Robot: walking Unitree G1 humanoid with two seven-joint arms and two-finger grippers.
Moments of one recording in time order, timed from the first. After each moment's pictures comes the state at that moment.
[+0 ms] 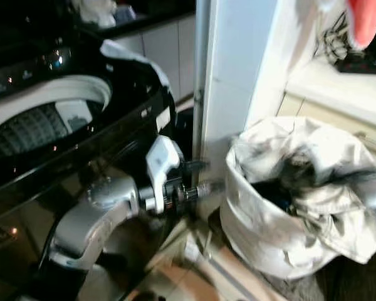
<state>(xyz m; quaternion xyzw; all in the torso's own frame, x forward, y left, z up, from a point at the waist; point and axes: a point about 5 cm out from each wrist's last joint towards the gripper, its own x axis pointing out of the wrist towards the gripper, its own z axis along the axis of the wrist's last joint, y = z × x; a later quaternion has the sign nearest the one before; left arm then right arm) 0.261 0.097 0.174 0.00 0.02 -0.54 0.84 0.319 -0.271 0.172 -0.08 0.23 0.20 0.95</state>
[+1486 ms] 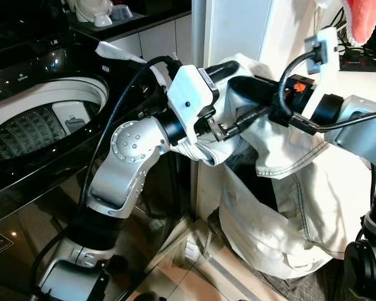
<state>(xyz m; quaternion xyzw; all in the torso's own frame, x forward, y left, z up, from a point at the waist) 0.298 0.055 0.262 0.13 -0.24 -0.47 0.84 0.291 -0.146 0.293 0.11 0.05 0.43 0.90</state>
